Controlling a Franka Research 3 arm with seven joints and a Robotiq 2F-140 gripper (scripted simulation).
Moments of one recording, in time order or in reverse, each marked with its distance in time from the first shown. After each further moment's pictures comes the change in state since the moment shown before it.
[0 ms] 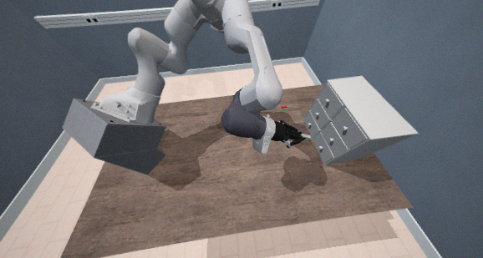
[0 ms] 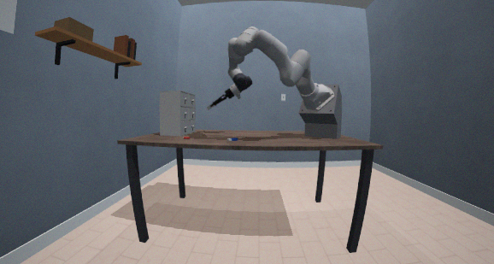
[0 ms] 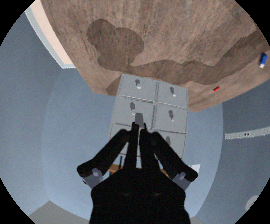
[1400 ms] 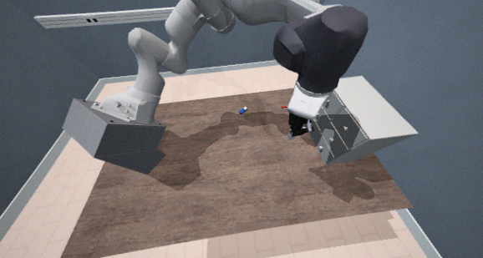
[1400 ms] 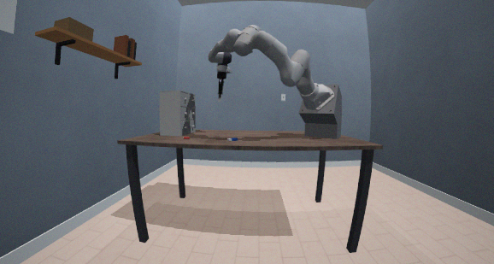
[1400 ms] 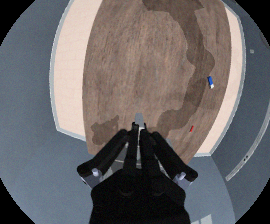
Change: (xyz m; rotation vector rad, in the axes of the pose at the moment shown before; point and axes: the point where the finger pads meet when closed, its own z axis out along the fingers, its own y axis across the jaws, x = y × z) arm -0.015 -0.010 -0.102 -0.046 0.918 -0.013
